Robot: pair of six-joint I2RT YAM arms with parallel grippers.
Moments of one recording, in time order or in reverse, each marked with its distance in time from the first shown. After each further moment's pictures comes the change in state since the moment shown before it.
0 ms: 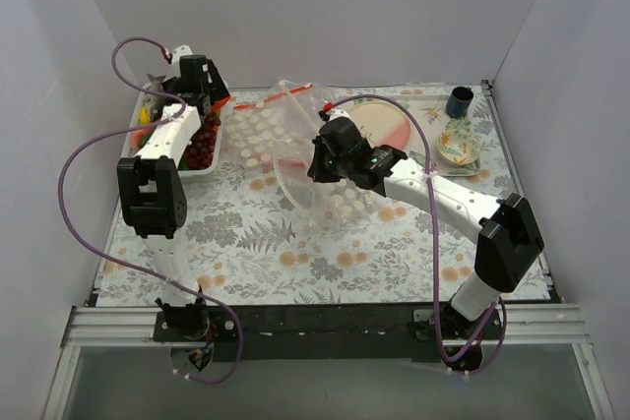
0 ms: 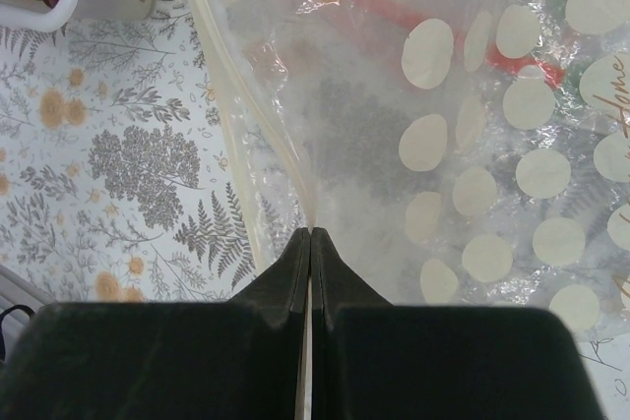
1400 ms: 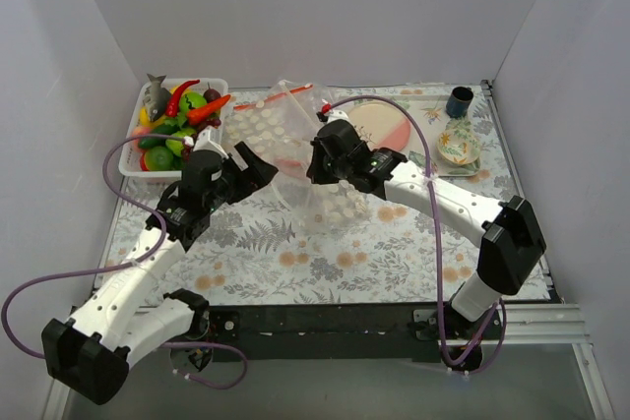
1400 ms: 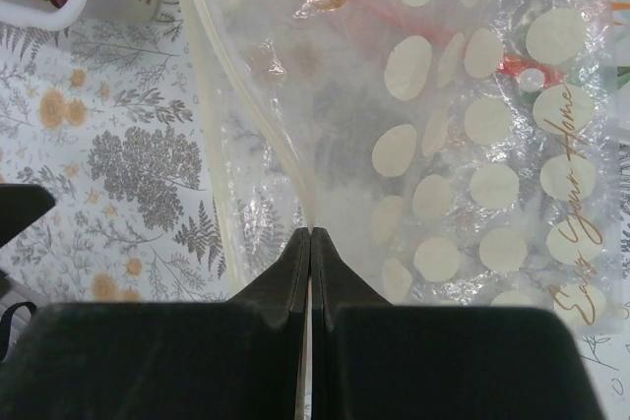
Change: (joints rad) left arm -0.394 -1.023 -0.871 -0.054 0.347 -0.447; right arm 0.033 -0.021 -0.005 0.001 0.042 -0.011
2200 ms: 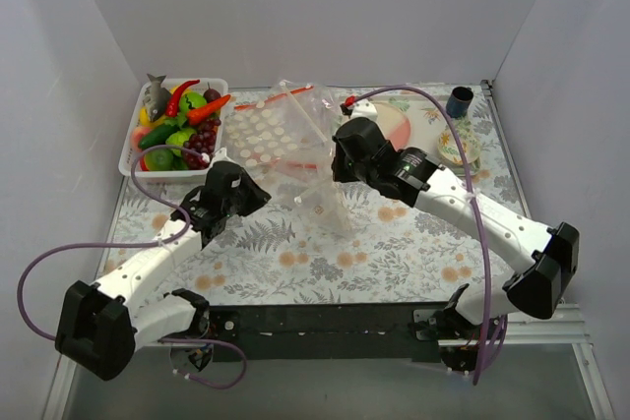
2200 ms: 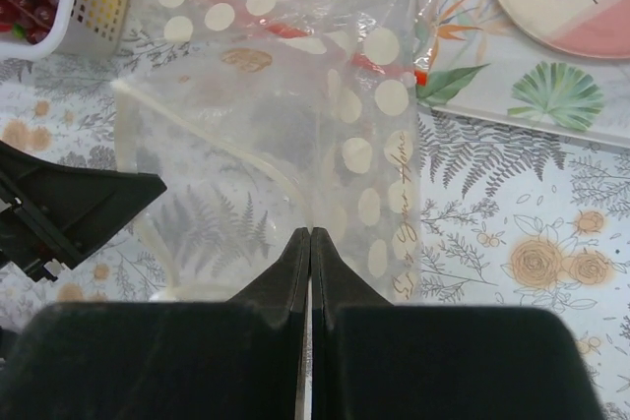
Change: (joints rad) left arm -0.018 0.154 -0.145 0.086 -0.066 -0.029; right arm 0.032 -0.185 0.055 -0.244 0.230 -0.020
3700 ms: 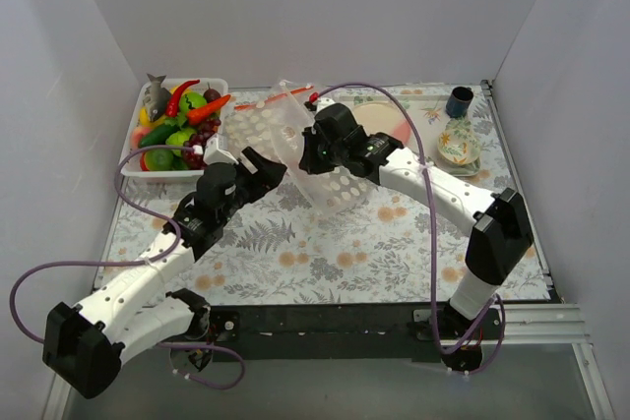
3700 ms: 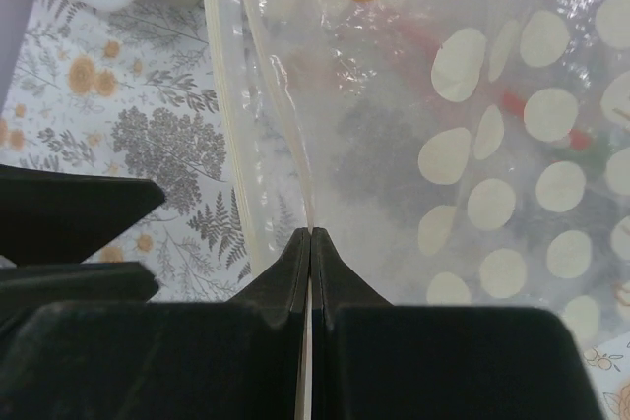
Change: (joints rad) left arm -0.098 -0.161 0.019 0.176 -0.108 -0.047; right arm -0.078 0.289 0.092 0.198 -0.379 -0.114
